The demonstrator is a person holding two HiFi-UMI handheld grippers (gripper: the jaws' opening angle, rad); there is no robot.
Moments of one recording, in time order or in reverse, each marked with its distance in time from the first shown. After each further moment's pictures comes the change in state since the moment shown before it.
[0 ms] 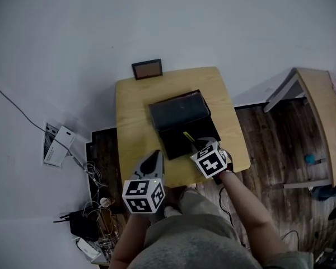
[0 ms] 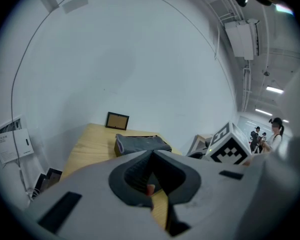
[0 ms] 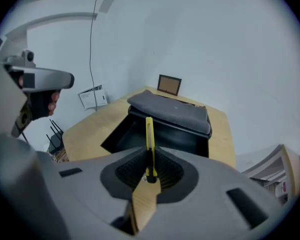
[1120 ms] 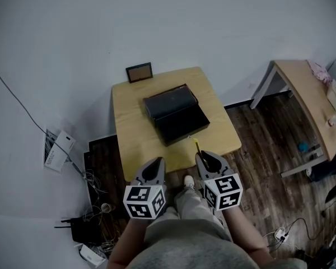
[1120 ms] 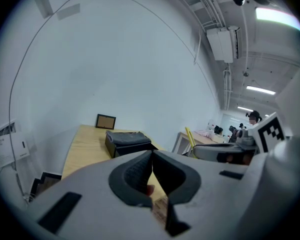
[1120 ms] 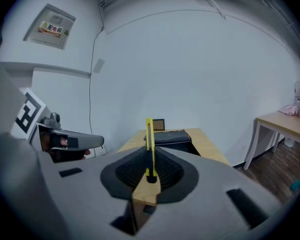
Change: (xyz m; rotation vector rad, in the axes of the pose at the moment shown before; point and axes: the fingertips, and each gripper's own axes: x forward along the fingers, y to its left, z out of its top) left arm -0.105 -0.050 -0.039 0.082 -0.027 -0.155; right arm -0.183 0.091 -0.028 0.344 -0.542 -0.178
